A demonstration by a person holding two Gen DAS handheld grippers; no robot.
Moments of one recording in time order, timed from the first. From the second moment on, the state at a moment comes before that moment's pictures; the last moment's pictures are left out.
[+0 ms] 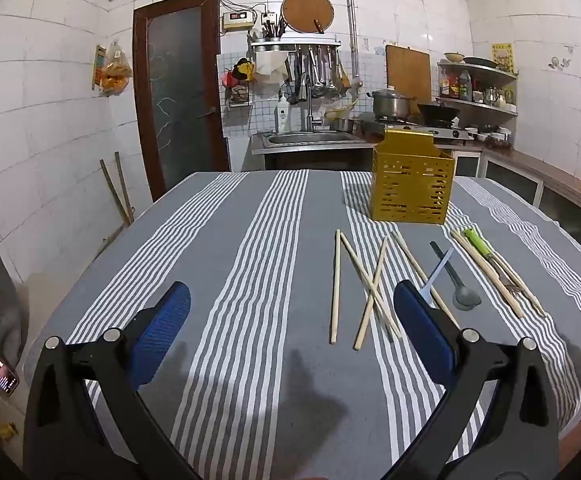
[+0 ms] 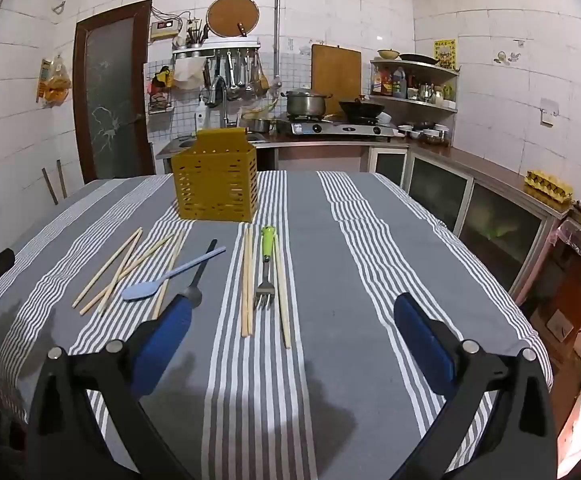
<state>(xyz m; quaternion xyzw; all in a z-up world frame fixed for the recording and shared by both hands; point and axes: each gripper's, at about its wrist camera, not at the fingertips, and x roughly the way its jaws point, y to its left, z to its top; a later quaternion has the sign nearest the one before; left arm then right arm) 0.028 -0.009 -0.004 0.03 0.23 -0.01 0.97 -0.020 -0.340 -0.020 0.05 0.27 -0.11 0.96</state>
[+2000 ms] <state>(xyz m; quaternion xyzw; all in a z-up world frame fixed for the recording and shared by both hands) 0.033 -0.010 0.006 0.02 0.21 -0.02 0.98 -0.029 -0.338 0.004 0.04 0.21 -0.11 0.97</state>
